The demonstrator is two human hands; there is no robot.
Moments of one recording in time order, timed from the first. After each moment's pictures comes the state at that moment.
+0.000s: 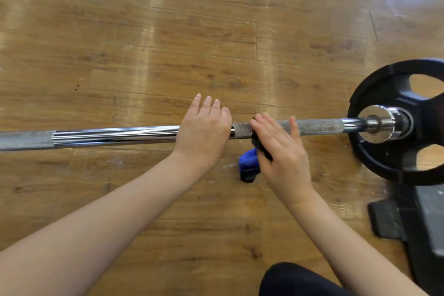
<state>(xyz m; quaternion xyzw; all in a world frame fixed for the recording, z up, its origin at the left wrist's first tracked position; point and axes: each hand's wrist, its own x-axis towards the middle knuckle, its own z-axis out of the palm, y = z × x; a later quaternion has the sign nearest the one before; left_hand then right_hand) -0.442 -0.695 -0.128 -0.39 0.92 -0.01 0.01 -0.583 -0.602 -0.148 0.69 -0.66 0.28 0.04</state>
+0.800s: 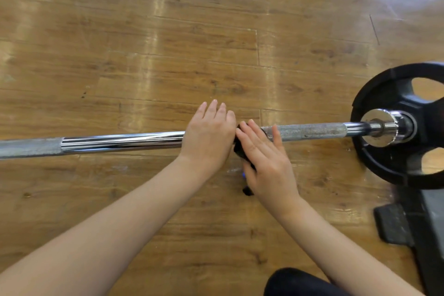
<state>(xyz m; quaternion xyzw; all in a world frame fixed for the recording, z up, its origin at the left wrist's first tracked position) -0.443 -0.697 -0.132 -0.39 0.92 0.02 -0.05 -0.554 -0.606 -0.152 0.71 -0.64 0.29 0.03</state>
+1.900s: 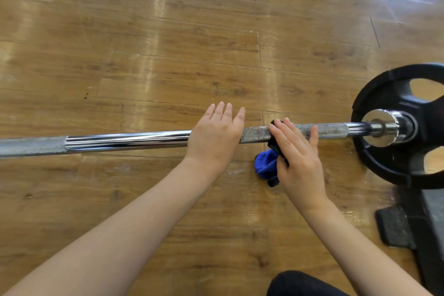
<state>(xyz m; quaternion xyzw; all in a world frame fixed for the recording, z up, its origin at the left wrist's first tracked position) -0.446 -0.696 -0.124 -0.39 0.92 0.01 0.02 -0.599 -0.595 -0.156 0.67 -0.69 0.28 0.02</state>
